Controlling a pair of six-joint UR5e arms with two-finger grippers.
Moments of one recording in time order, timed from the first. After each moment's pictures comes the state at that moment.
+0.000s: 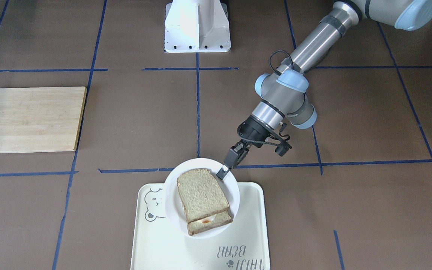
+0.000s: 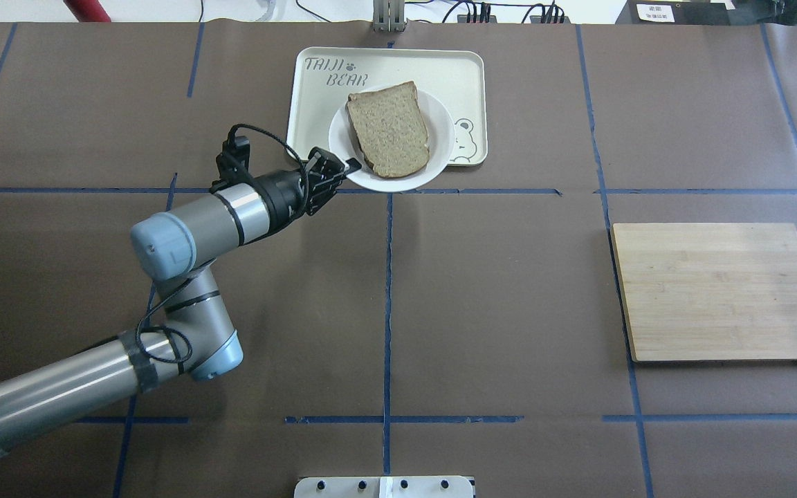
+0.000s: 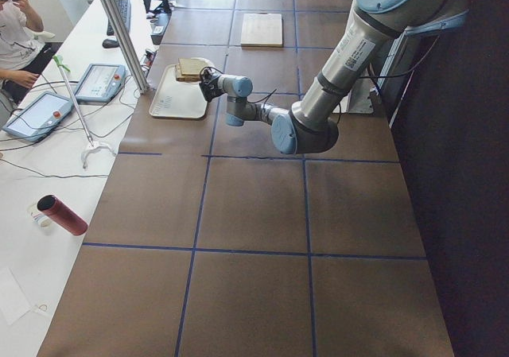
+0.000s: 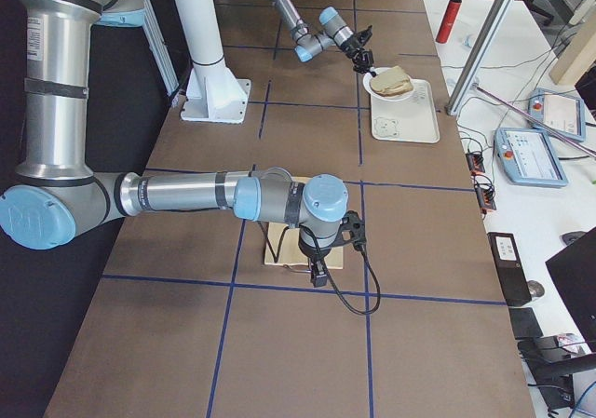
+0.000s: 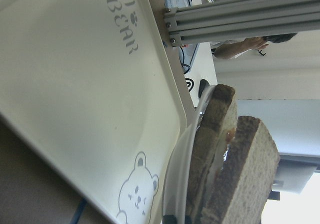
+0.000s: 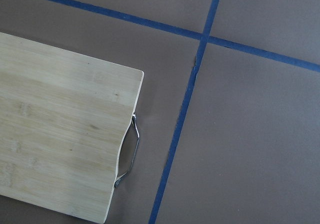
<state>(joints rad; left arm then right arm) -0.65 -2.37 -0.90 -3.12 -1.47 -2.08 1.58 -1.69 1.79 -1.74 2.36 -0.32</state>
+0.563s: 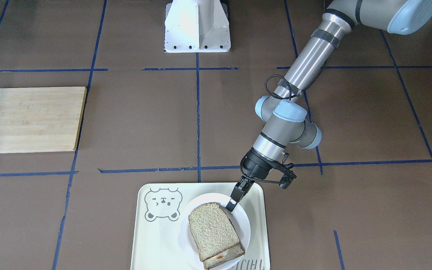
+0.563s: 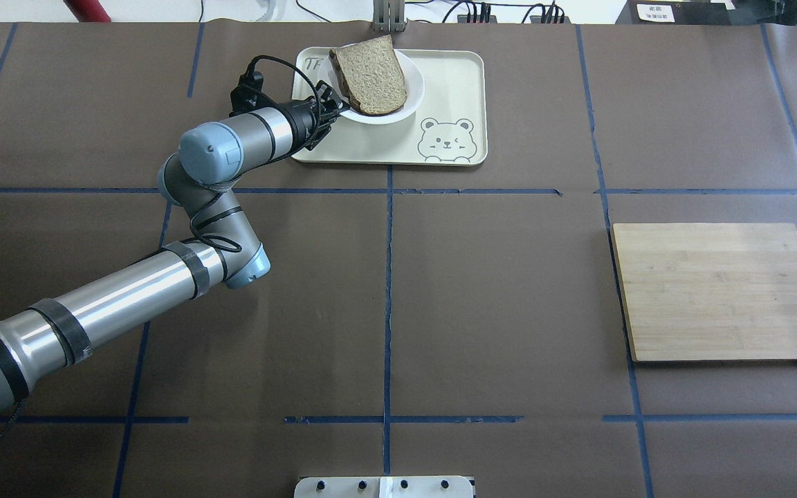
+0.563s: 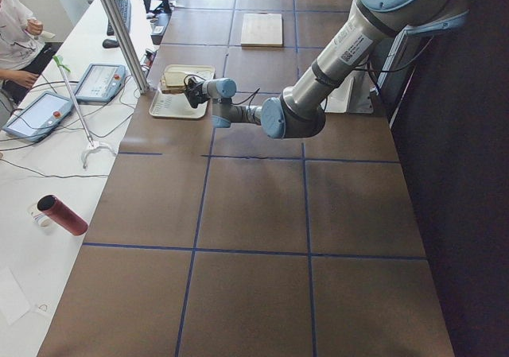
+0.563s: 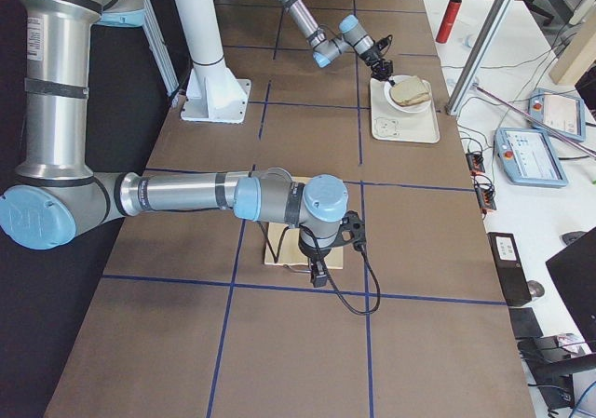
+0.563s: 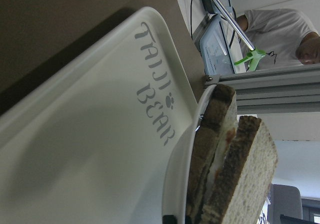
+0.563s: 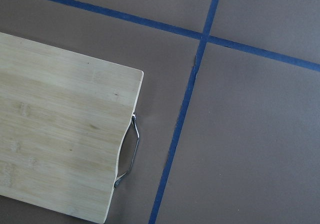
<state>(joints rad) -0.68 -2.51 -0.64 -3.11 -1.51 -2.09 1.58 -1.69 1.79 -1.74 2.36 -0.32</state>
